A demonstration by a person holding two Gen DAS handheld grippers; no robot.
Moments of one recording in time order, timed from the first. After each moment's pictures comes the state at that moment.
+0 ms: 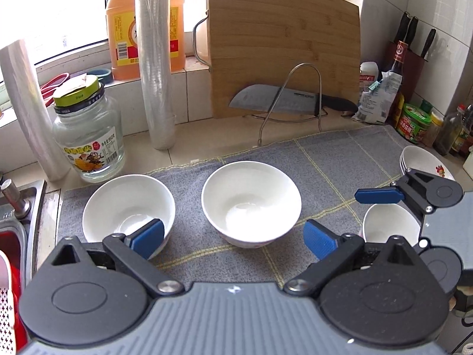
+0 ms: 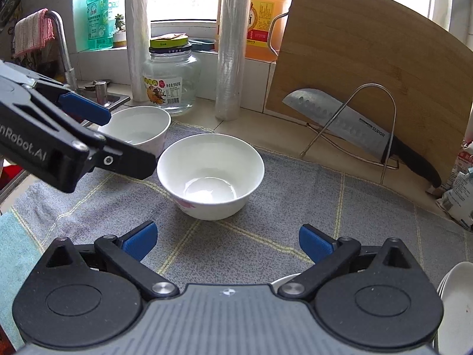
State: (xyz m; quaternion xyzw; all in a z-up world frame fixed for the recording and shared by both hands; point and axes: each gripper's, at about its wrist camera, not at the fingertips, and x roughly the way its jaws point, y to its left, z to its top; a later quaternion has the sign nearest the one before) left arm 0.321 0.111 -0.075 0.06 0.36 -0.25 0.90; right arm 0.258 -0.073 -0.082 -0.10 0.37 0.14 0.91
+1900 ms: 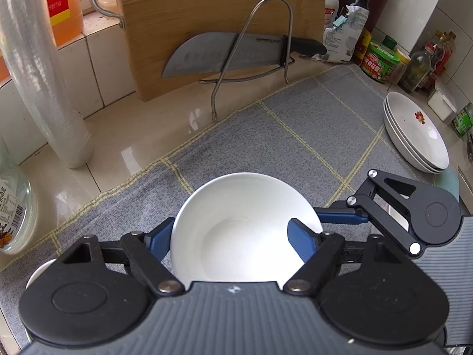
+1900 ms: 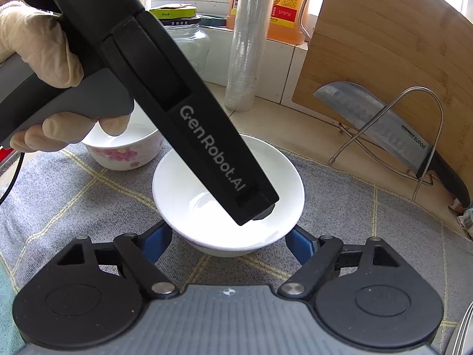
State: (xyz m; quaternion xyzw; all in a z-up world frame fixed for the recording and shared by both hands) left arm 0.432 0.059 -0.117 0.13 0.46 -0.40 0.78; right arm 0.319 -0.033 -0.110 -0.12 0.40 0.14 0.90
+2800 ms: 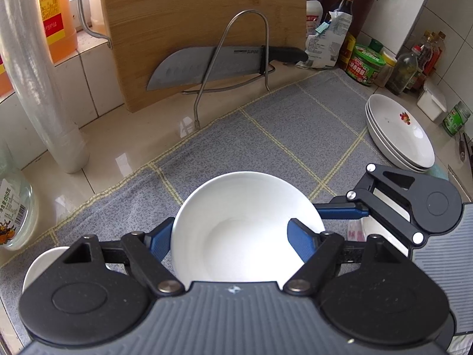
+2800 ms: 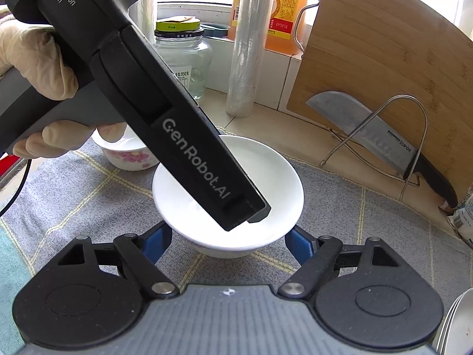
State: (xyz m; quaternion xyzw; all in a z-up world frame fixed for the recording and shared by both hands) left arm 0.407 0.057 -0.097 0.14 0.44 -0.41 0.79; right arm 0.297 -0.041 -0.088 -0.12 0.39 0.14 0.90
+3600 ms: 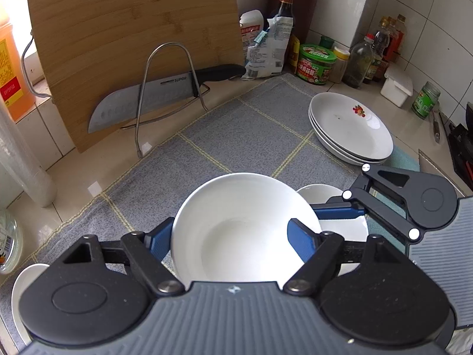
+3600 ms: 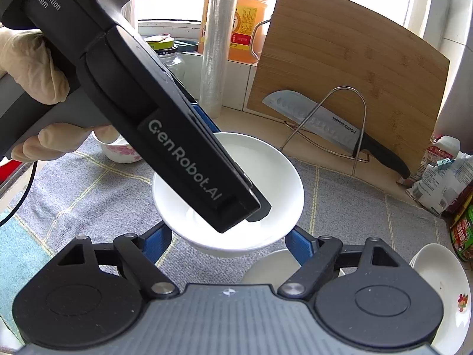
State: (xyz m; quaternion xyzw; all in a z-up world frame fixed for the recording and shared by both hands) left arm 0.343 0.018 -0.062 0.17 0.39 -0.45 0.78; right arm 0.232 -0.072 -0.061 -0.11 0.38 0.09 0.92
